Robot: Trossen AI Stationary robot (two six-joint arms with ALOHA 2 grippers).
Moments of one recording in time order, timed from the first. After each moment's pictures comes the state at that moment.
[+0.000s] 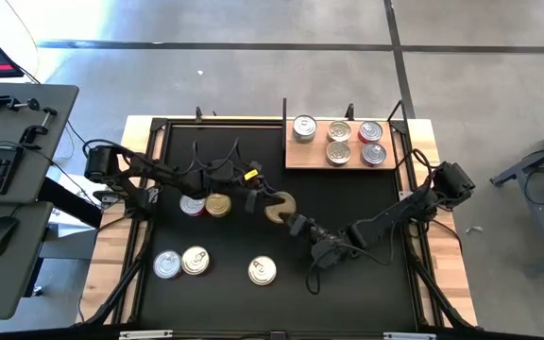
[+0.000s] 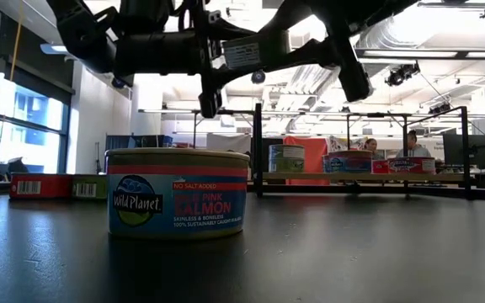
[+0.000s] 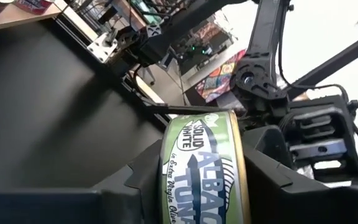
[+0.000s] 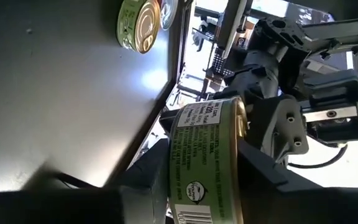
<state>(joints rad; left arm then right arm) 0.08 1.64 0.69 0.90 0.27 -0.85 0.47 1.72 0.98 0.26 1.01 -1.40</state>
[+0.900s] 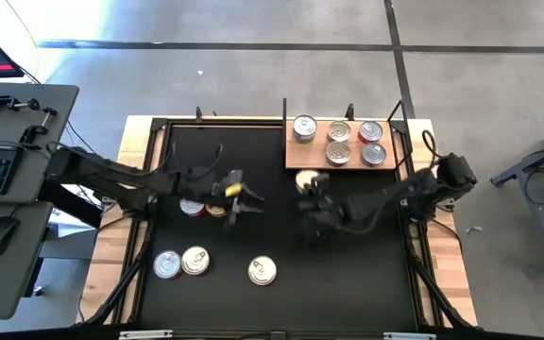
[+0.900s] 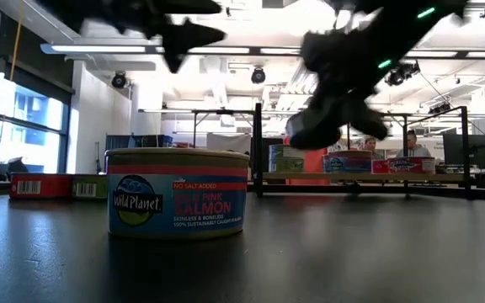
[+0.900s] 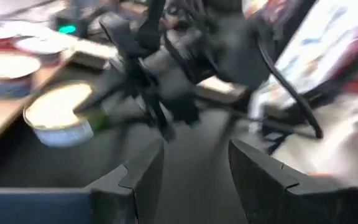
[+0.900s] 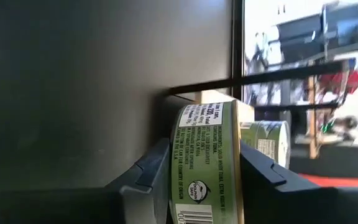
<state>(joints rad) -0.06 1.27 0.69 0.35 0.07 -0.30 0.28 1.66 0.98 -0.43 0.92 -0.26</state>
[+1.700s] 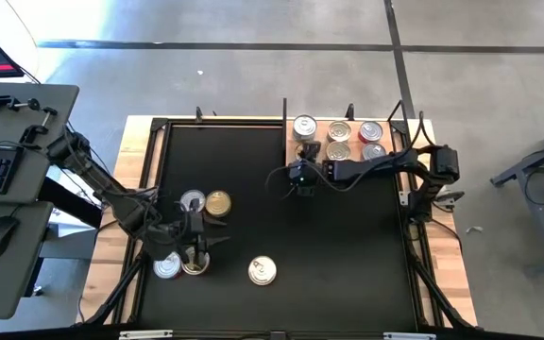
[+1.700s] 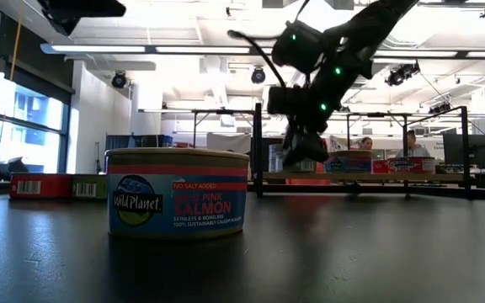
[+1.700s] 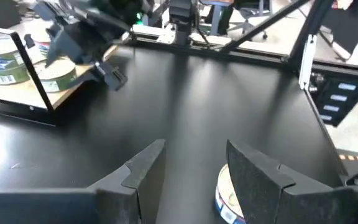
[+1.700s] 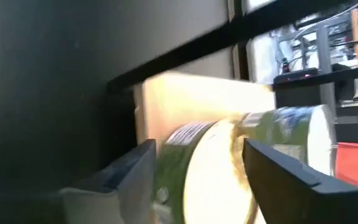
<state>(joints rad) -0.71 1.11 0.69 -0.11 -0.83 -0.49 -0.14 1.75 1.00 -0.17 0.64 -0.45</state>
